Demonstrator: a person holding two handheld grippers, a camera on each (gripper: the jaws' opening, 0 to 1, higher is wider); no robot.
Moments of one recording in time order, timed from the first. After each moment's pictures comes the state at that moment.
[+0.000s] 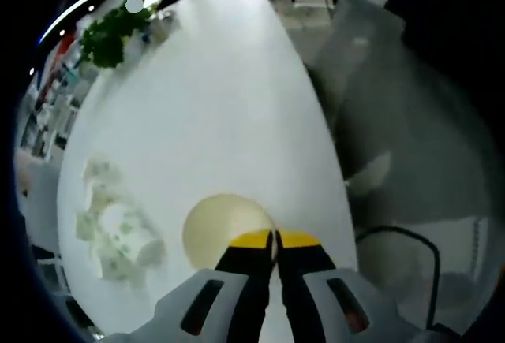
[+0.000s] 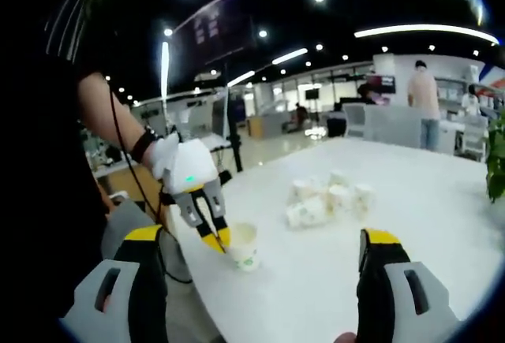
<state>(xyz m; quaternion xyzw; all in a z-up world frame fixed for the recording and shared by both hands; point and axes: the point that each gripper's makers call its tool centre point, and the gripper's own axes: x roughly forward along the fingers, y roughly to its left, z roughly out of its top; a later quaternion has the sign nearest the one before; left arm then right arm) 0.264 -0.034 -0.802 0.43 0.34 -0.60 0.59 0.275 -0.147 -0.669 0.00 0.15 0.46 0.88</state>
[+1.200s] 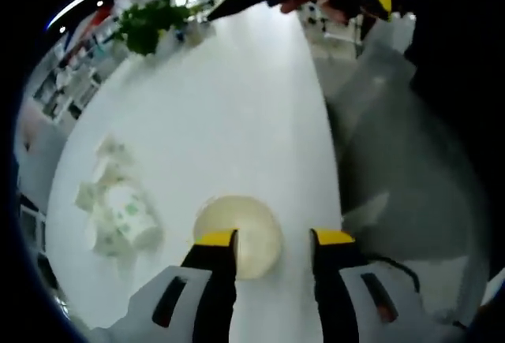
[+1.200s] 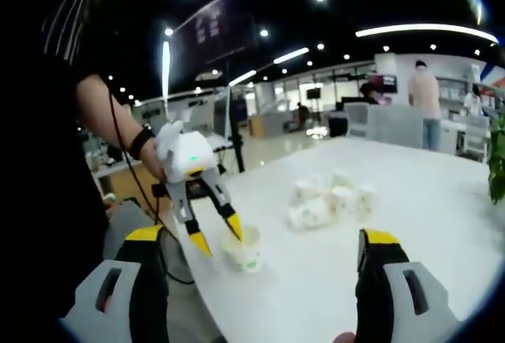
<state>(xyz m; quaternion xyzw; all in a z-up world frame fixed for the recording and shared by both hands) 0.264 -0.032 -0.775 0.33 0.34 -0.58 0.66 0.275 -0.139 -0.665 0.00 0.15 0.47 0.87</state>
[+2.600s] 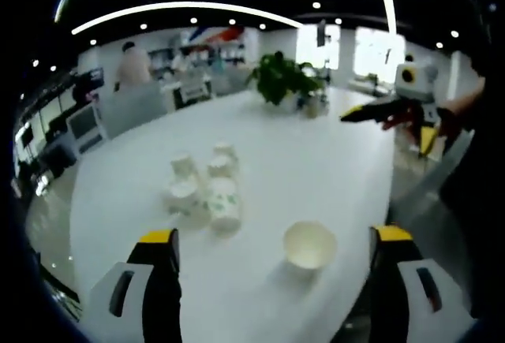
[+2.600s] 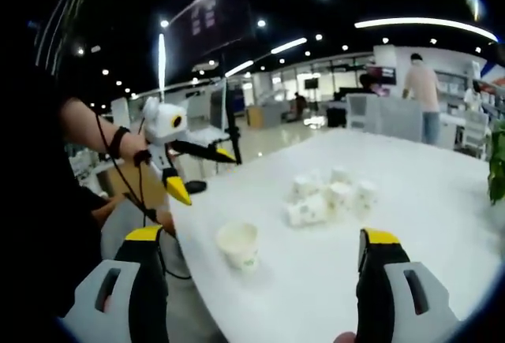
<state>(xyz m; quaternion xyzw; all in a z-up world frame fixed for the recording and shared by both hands) 0.322 0.038 -0.693 0.09 0.24 -0.41 0.88 0.284 -0.133 -0.668 -0.01 0.18 0.46 0.87</state>
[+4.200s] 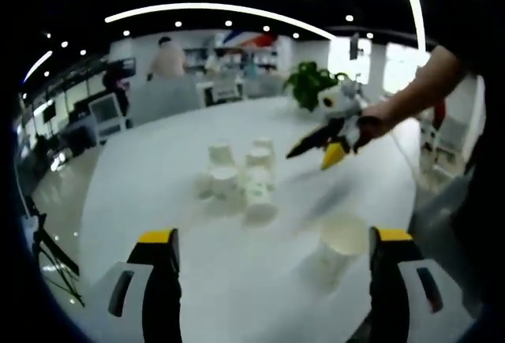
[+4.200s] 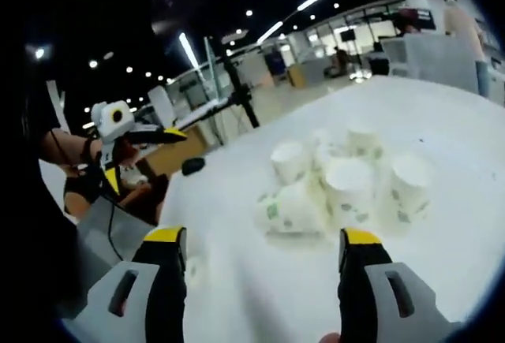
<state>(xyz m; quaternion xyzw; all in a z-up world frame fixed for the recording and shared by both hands) 0.336 0.075 -0.712 0.06 0.24 -0.34 0.91 0.434 -0.070 -0.769 0.02 0.30 0.58 0.75</state>
